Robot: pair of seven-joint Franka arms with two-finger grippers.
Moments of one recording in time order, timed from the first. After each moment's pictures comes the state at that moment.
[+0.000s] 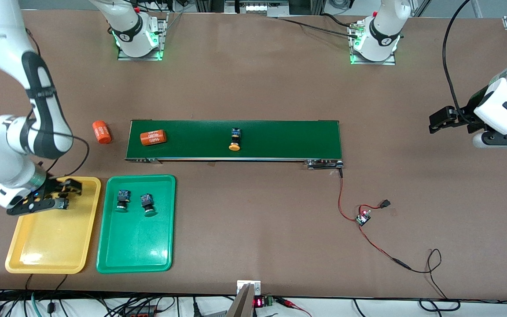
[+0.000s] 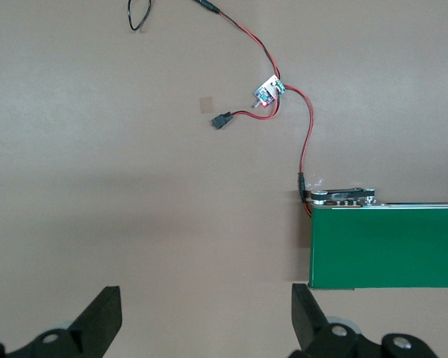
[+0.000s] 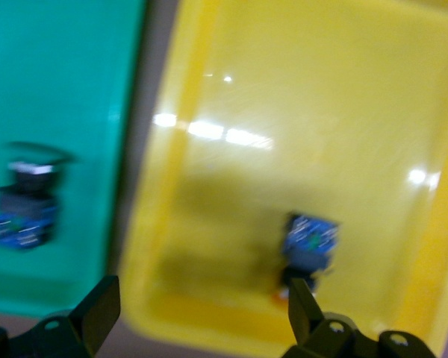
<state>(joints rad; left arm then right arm) -0.01 0.13 -0.06 -1.51 0.00 1.59 -0.09 -0.05 0.51 -0.04 -1.74 0.01 2.30 -0.27</state>
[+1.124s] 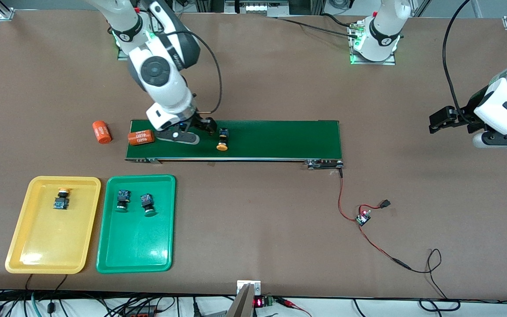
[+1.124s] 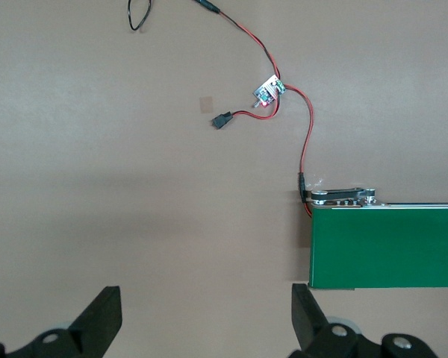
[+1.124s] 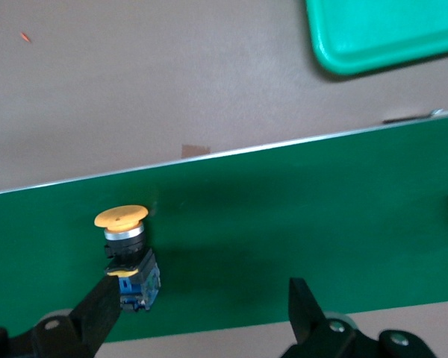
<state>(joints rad) -0.01 0.13 -0.06 -1.51 0.00 1.59 -0.09 0.37 0.28 0.25 -2.03 -0.05 2.32 0.83</state>
